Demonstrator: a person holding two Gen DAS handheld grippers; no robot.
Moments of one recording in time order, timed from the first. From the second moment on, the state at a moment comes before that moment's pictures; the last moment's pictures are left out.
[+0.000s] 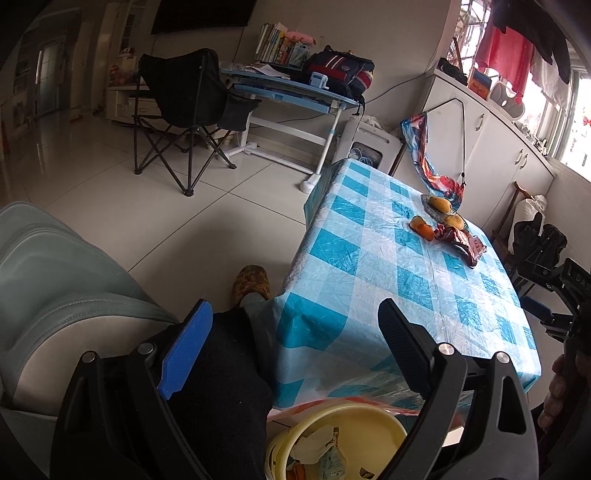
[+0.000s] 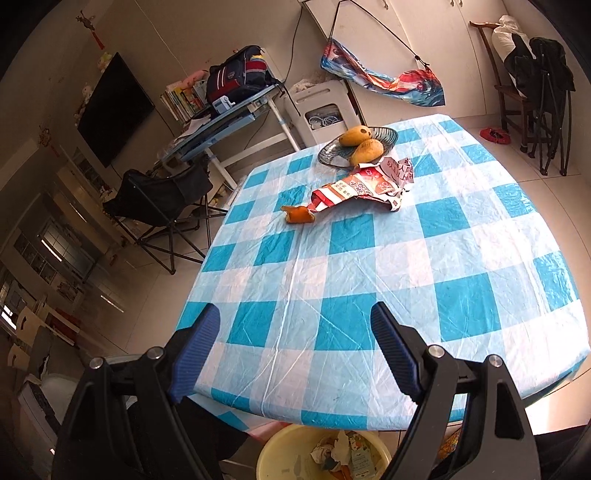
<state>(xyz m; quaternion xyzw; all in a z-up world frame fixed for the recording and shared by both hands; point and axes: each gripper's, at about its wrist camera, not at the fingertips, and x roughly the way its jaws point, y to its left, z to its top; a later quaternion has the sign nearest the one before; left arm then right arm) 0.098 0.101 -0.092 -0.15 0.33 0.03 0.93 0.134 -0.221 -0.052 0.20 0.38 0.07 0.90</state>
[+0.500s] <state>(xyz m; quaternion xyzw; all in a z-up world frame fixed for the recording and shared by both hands) 0.138 0.089 -0.101 -0.14 0.33 0.04 0.93 0.257 -0.313 -0.128 0.53 0.37 0.05 0.76</state>
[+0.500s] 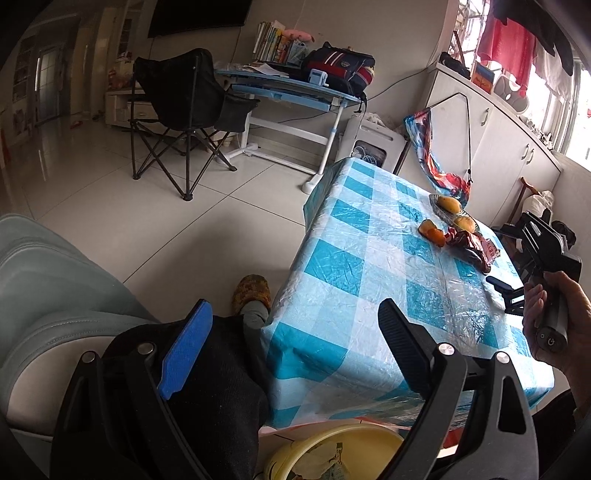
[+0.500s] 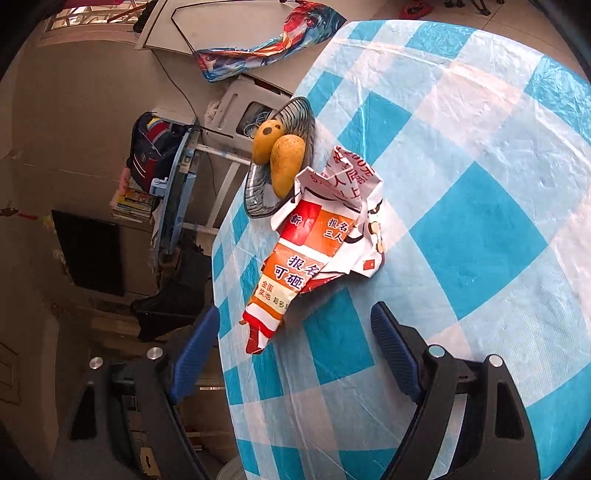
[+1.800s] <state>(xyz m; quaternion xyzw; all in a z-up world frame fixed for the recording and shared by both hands) 0.405 -0.102 -0.122 0.14 0.43 -0.28 0.85 0.210 -0.342 -0.116 0.44 0.42 0.15 0.78</state>
